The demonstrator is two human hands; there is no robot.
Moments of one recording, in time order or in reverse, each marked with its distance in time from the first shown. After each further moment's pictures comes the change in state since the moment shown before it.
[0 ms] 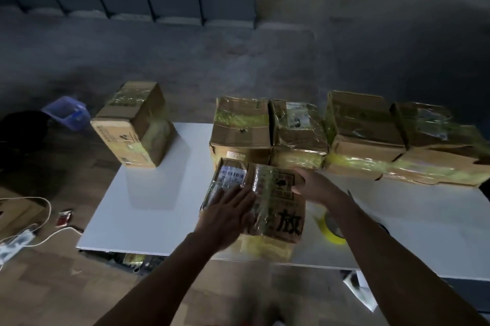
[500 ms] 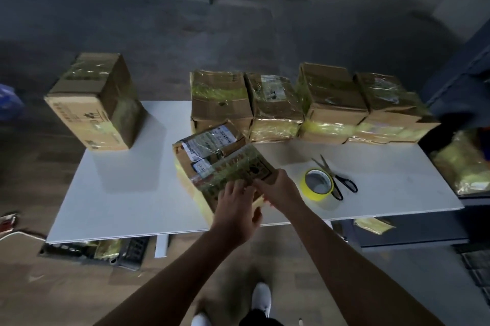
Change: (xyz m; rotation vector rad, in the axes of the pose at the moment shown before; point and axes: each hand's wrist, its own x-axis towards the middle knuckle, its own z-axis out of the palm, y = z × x) left_hand -0.040 0.045 0.018 -0.302 0.270 0.008; right_hand -0.068 -0.034 0.104 0.372 0.311 0.278
